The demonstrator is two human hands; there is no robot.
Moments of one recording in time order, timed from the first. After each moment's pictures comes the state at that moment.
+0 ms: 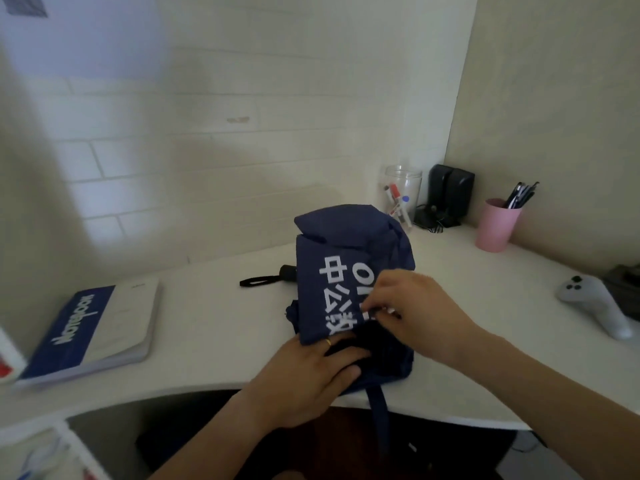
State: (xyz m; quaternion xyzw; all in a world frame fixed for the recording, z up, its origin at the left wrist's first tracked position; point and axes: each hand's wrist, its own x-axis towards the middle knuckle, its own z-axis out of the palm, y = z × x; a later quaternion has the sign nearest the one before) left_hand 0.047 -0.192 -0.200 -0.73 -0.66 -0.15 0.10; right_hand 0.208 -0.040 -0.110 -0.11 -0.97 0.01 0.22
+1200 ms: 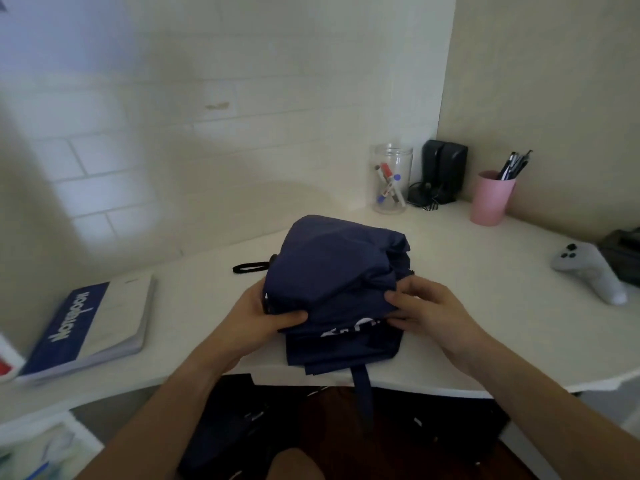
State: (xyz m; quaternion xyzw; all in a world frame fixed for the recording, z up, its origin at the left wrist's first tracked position) left_hand 0.006 -0.198 -0.163 -0.43 -0.67 -0.54 -0.27; right_hand 0.237 -0.030 -0.161 -0.30 -0.63 0.66 0.28
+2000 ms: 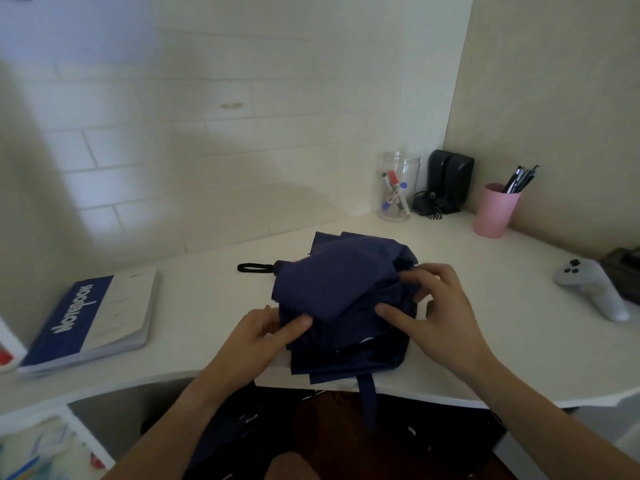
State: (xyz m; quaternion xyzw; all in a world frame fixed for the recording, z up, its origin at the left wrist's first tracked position) left_hand 0.020 -0.221 -0.177 -0.49 -0.67 -0.51 -0.23; right_hand 0.235 -0.033 -0.163 -0.29 -0.83 0.27 0.39
